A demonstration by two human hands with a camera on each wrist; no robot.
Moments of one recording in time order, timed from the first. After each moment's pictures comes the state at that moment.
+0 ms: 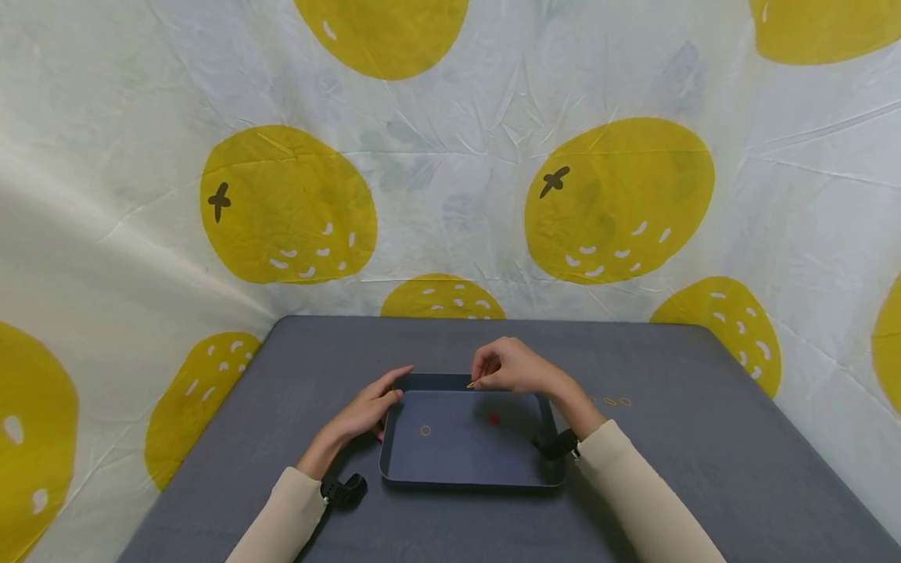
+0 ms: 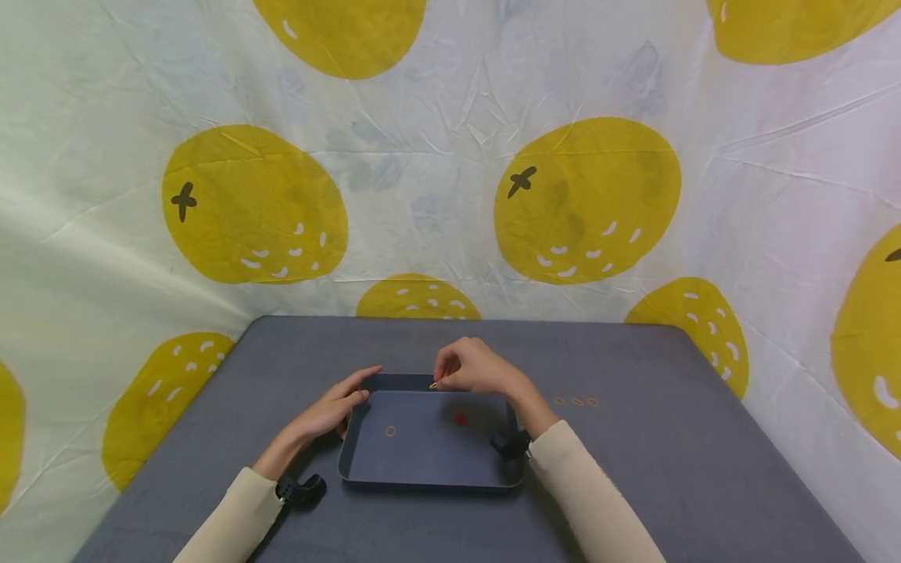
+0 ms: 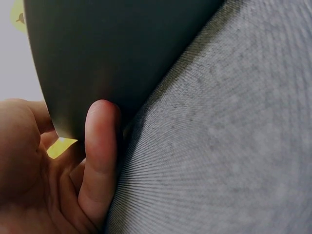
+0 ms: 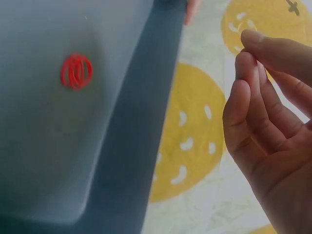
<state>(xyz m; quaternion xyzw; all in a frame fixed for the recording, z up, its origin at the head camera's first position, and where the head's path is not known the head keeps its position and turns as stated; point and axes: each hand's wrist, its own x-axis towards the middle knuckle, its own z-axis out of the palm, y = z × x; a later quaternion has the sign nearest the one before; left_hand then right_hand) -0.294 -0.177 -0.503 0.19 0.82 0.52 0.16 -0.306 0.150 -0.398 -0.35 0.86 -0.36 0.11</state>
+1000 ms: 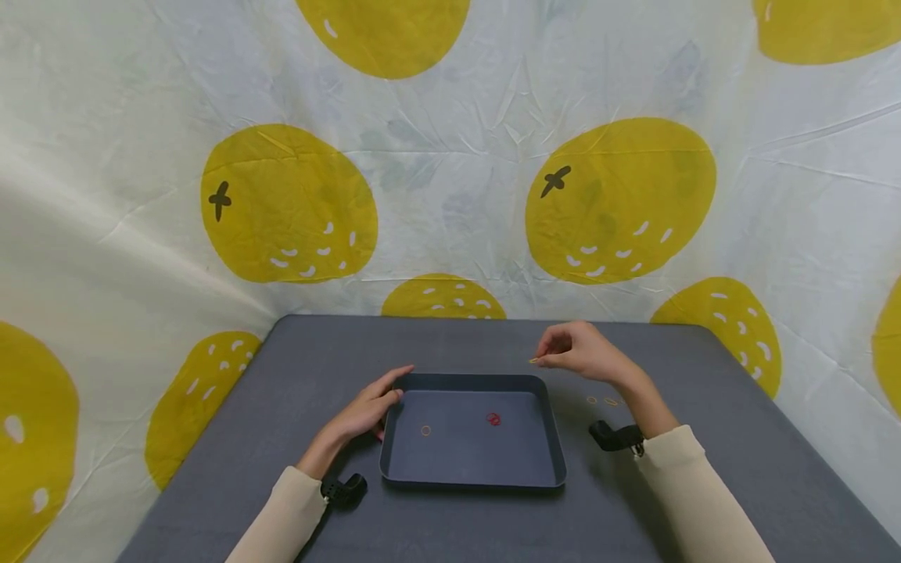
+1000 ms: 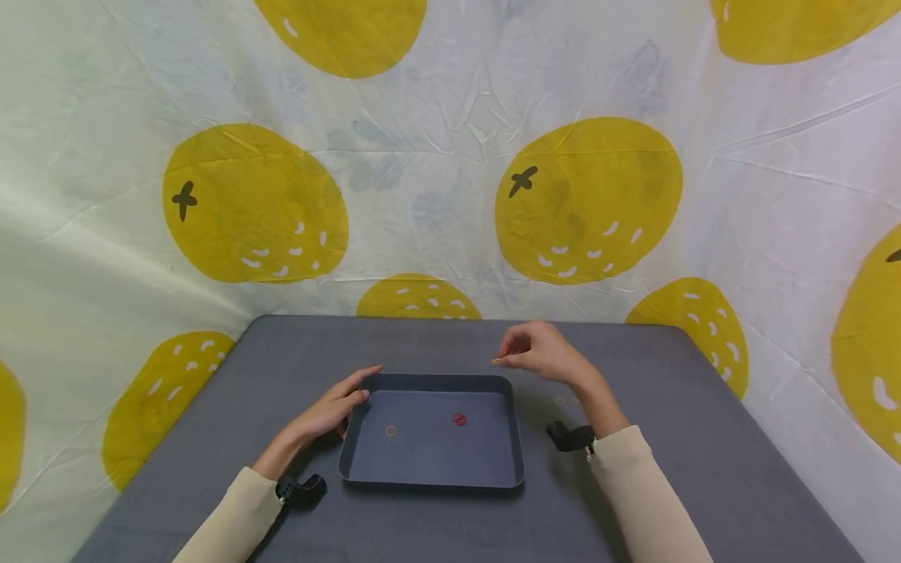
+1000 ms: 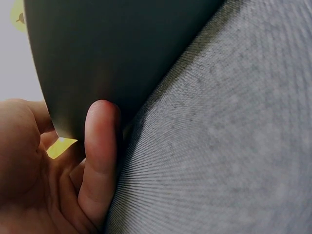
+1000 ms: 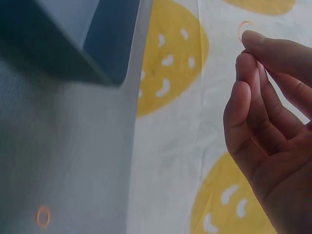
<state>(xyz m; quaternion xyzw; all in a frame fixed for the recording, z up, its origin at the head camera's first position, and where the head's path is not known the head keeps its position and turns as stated) -0.294 -0.177 -0.504 0.19 0.82 0.52 0.15 -0.300 0.243 -0.381 -0.26 0.88 -0.39 0.06</state>
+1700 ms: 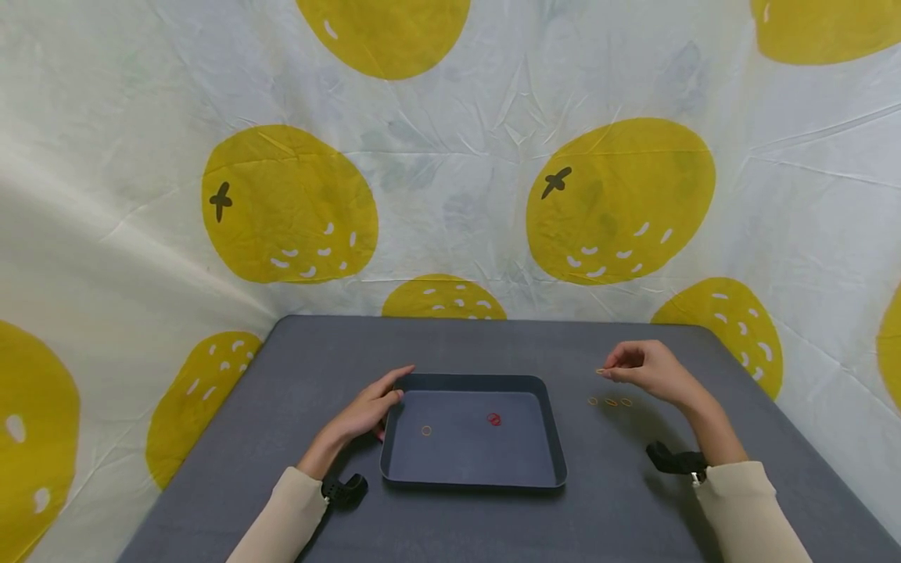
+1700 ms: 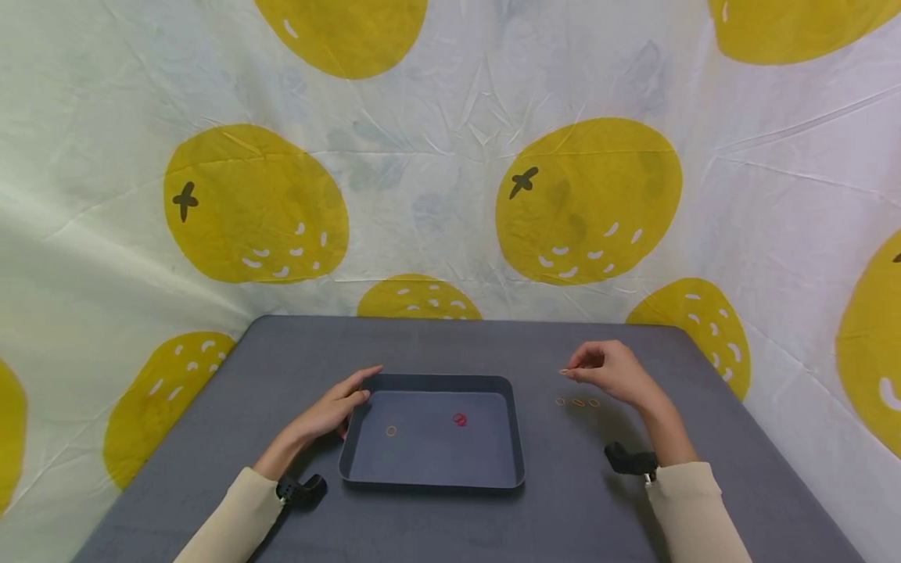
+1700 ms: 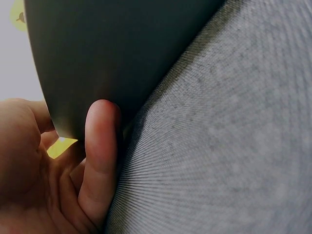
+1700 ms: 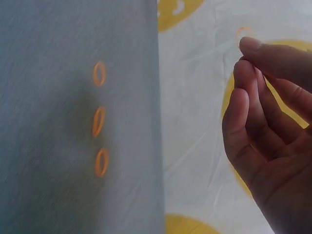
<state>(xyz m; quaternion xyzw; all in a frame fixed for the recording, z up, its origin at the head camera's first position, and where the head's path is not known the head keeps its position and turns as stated) -0.293 -0.176 -0.502 0.19 0.82 0.52 0.16 -0.276 0.337 -0.407 -0.17 0.90 -0.40 0.01</state>
